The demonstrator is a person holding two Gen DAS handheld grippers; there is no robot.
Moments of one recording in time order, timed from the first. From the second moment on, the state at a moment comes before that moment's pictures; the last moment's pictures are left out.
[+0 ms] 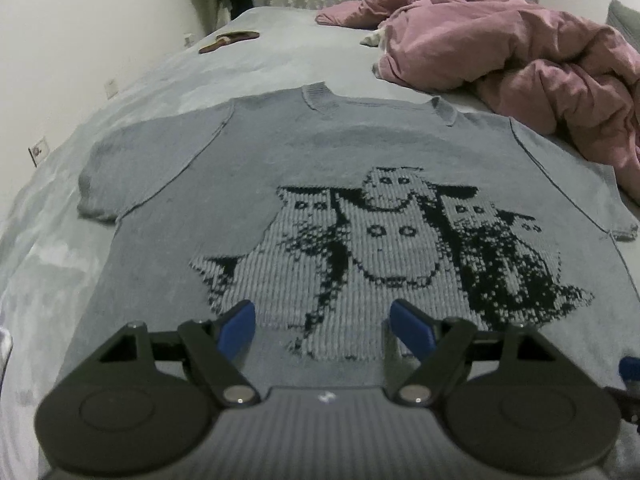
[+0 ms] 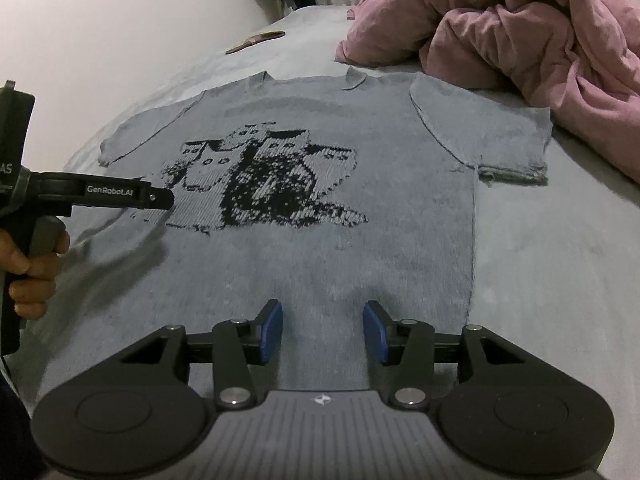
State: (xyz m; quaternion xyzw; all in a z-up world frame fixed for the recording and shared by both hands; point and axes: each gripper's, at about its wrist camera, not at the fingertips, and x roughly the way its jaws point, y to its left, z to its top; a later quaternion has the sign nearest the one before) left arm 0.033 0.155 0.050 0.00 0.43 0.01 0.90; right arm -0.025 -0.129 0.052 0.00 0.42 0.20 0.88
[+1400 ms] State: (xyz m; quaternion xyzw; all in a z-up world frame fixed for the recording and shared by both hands) left arm 0.059 0.157 0.043 0.03 0.45 0.01 0.89; right arm 0.111 -0.102 0.048 0.02 0.42 0.19 0.89
